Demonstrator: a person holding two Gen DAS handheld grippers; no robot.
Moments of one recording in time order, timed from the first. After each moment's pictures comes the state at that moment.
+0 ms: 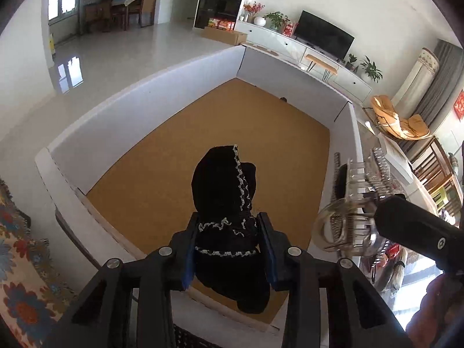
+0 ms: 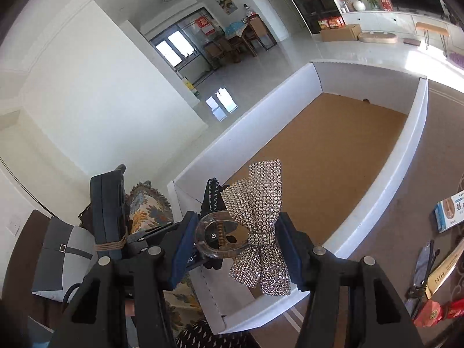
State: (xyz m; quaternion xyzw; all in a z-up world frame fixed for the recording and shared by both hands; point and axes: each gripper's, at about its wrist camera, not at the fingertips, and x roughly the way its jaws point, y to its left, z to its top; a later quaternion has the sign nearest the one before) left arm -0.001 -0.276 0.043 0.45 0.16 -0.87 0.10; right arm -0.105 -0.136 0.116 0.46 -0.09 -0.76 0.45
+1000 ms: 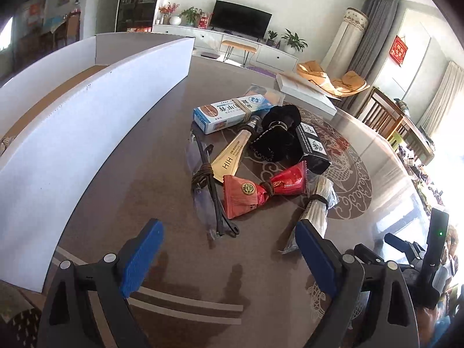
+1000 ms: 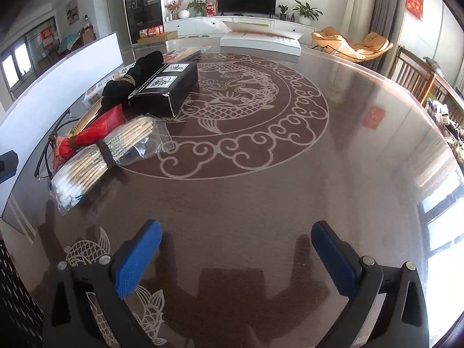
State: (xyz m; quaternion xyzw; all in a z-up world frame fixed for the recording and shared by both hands) left arm 0.016 -0.022 -0.009 0.42 0.11 -0.90 -0.07; right arm -0.008 0.252 -0.003 0.46 0.02 -0.89 0.01
